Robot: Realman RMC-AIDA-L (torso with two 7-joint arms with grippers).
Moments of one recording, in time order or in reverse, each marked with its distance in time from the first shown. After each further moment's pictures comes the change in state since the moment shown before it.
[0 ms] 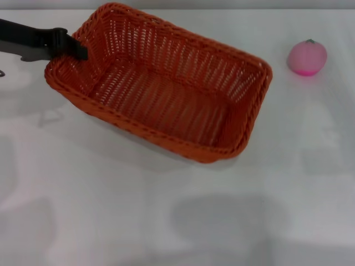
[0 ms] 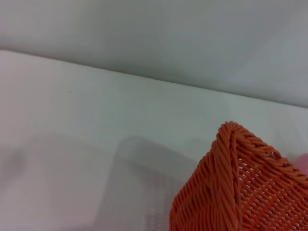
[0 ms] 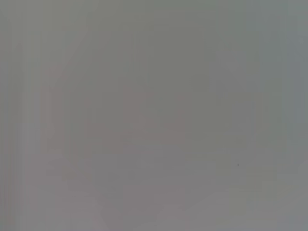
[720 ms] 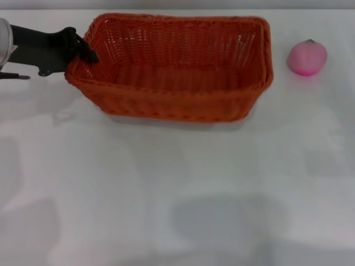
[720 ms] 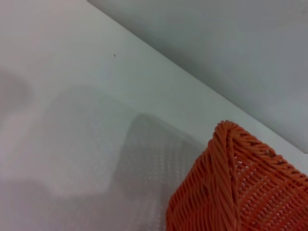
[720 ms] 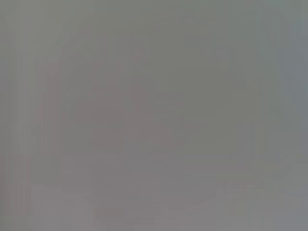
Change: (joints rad) left arm -0.007 -0.019 0.011 0.114 -0.012 0.125 -0.291; right arm -0.014 -0.001 0.000 -0.002 0.000 -0.015 -0.007
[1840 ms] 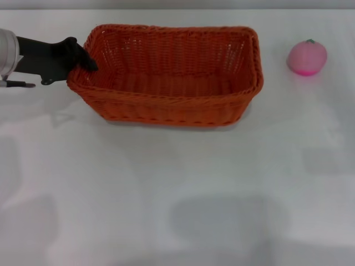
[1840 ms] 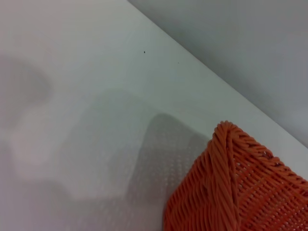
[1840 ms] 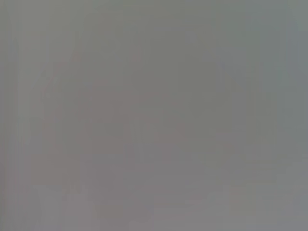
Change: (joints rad) left arm -0.019 0.017 0.002 0.145 -0.006 0.109 0.022; right arm 0.010 0.000 0.000 0.000 0.000 -0.020 -0.032
